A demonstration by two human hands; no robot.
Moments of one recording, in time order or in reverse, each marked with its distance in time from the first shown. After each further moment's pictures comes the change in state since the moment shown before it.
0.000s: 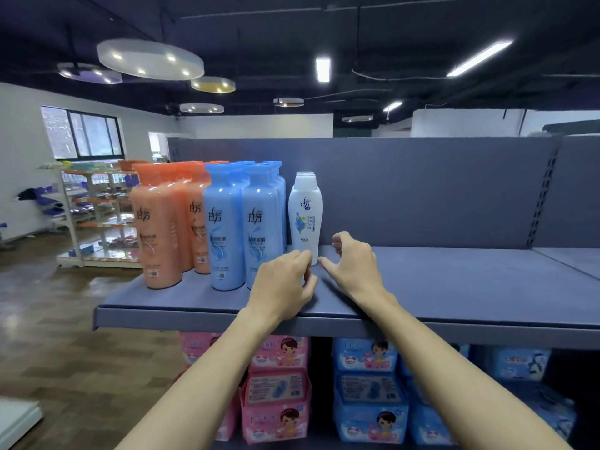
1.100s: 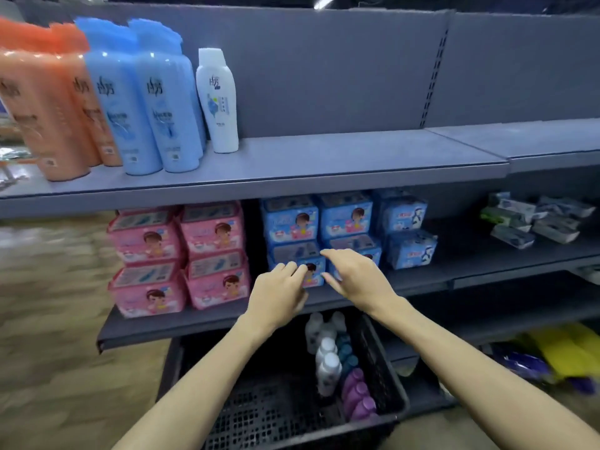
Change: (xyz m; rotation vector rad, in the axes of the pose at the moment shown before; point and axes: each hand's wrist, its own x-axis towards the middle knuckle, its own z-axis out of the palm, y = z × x) left_hand -0.198 0.123 0.083 -0.013 -0.279 0.288; right_hand -0.261 0.121 -0.056 -0.369 -0.180 -0.276
